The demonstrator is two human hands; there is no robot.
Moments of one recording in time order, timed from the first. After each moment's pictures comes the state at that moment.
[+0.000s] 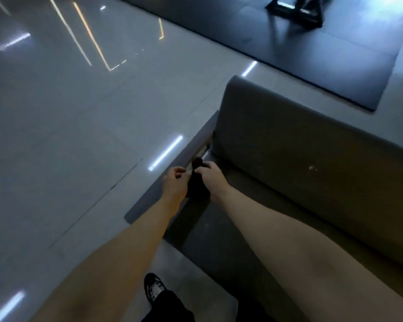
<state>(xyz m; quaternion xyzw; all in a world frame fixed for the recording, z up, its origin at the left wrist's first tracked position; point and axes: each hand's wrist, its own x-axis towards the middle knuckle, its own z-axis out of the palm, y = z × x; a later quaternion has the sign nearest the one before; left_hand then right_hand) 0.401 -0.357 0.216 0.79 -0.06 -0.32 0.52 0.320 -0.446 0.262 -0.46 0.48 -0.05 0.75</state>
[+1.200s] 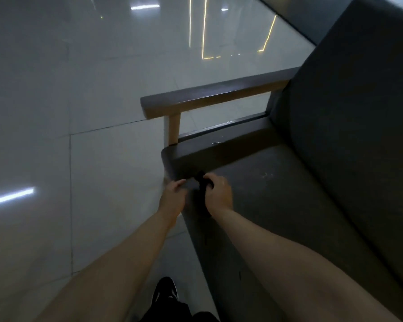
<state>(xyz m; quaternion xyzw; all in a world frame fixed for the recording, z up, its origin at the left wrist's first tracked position) 0.207 -0.226 -0.103 0.75 0.13 -0.22 0.60 0.176 -0.362 -0.073 -0.88 0.22 0.03 0.43</state>
